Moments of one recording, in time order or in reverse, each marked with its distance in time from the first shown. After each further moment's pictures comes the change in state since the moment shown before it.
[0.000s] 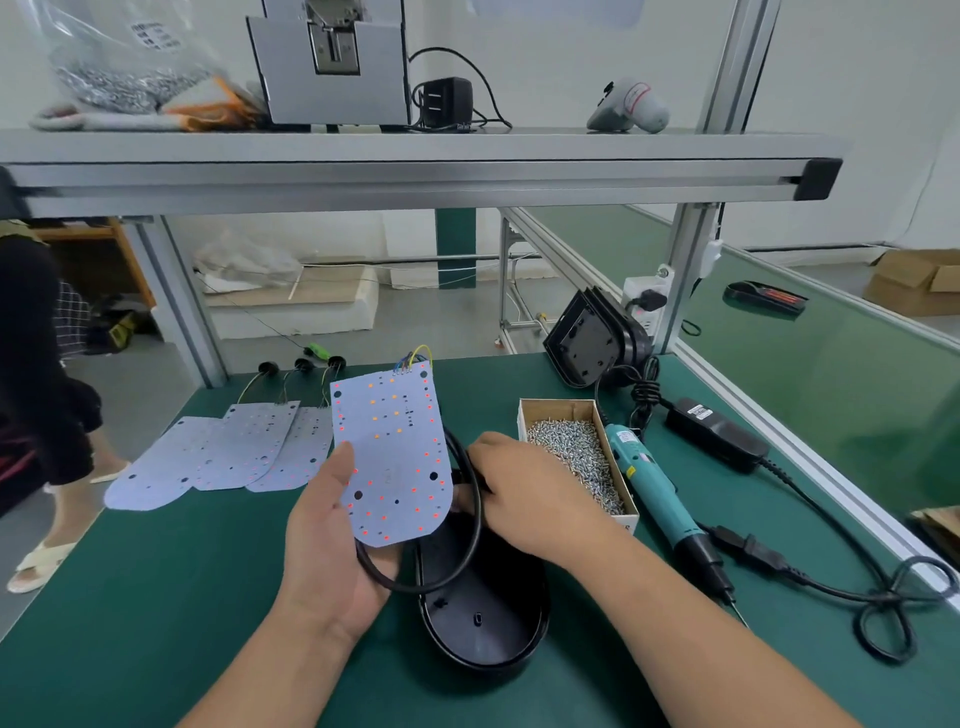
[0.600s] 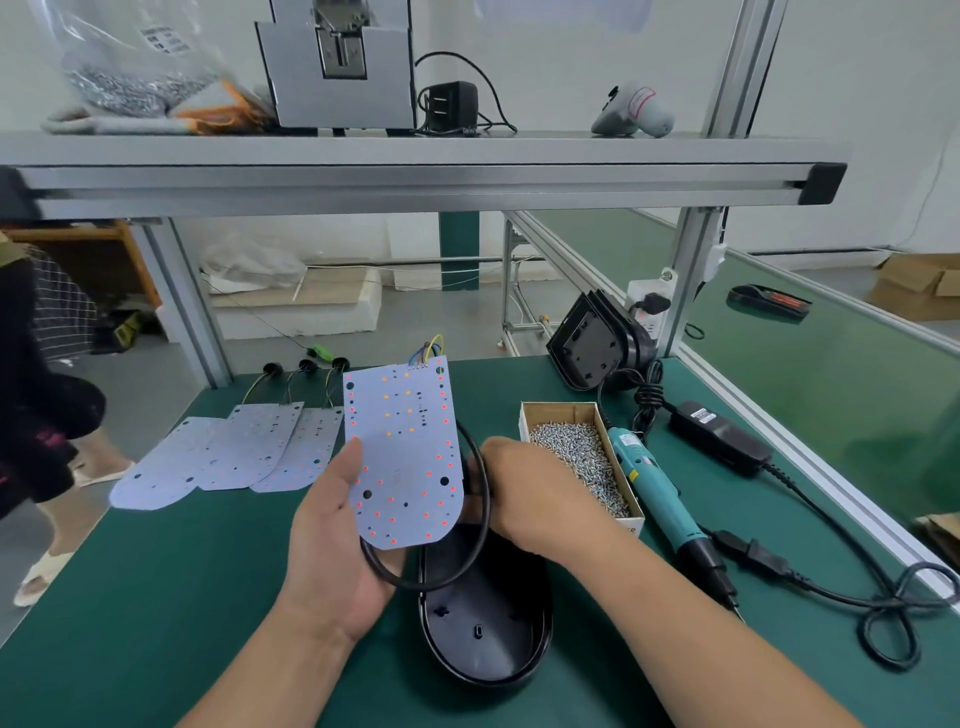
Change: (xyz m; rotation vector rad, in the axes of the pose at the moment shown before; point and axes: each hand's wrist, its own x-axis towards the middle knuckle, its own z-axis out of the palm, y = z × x) left_hand -0.002 0.003 0.001 0.044 -0.051 -0.015; right_hand 0.002 0.000 -0.003 0.063 -0.011 0.027
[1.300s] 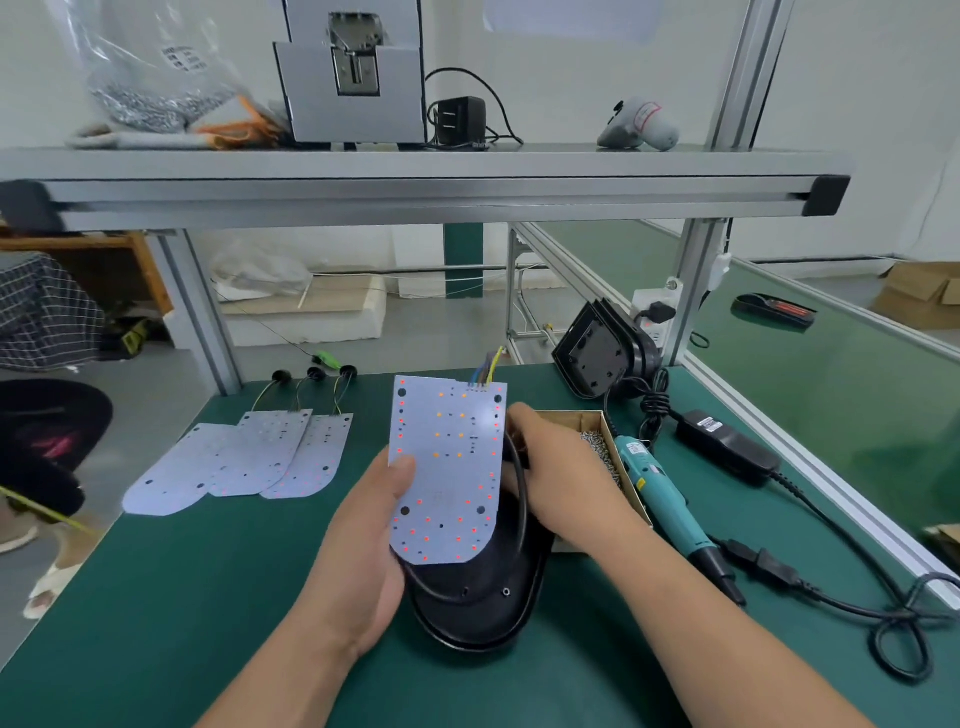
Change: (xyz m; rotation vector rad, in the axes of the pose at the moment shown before) left_hand -0.005 -0.002 0.004 0.351 -0.250 0.082; right_hand -0.005 0.003 -0.021 0.173 0.217 0.082
